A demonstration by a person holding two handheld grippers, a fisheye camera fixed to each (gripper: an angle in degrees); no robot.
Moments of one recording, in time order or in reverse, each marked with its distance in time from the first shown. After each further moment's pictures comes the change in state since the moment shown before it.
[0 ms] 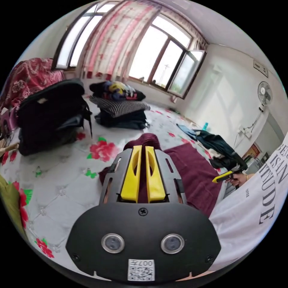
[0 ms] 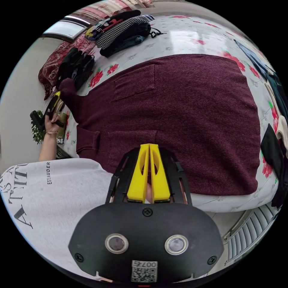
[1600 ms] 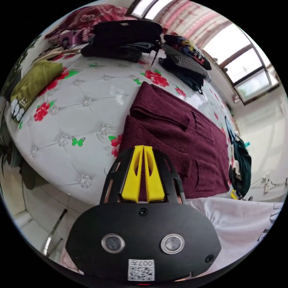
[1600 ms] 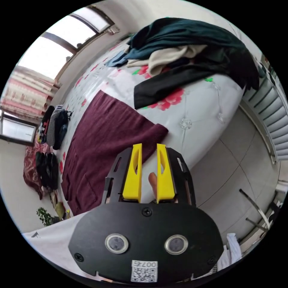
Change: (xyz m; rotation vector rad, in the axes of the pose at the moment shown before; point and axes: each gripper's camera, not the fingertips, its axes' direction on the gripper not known) left arm -0.049 0.122 -0.112 -0.242 -0.285 -0.640; right arm 0.387 0.240 -0.183 0.501 0.057 0.759
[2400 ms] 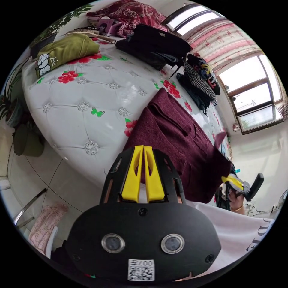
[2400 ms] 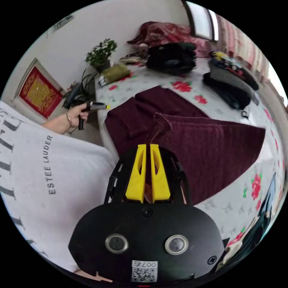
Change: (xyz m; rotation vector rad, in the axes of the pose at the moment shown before) left arm -0.124 0.015 -0.098 0.079 0.060 -0.211; right arm -0.408 0.391 0.122 -0.432 -0.256 -1.677
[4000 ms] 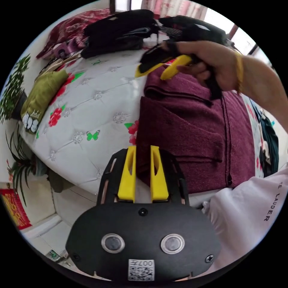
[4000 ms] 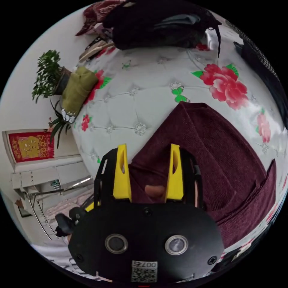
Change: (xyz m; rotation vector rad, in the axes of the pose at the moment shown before) left arm 0.181 -0.002 0.137 -0.155 -0.424 0.418; right arm 0.013 -0.326 0.428 -0.259 -0.157 0.377
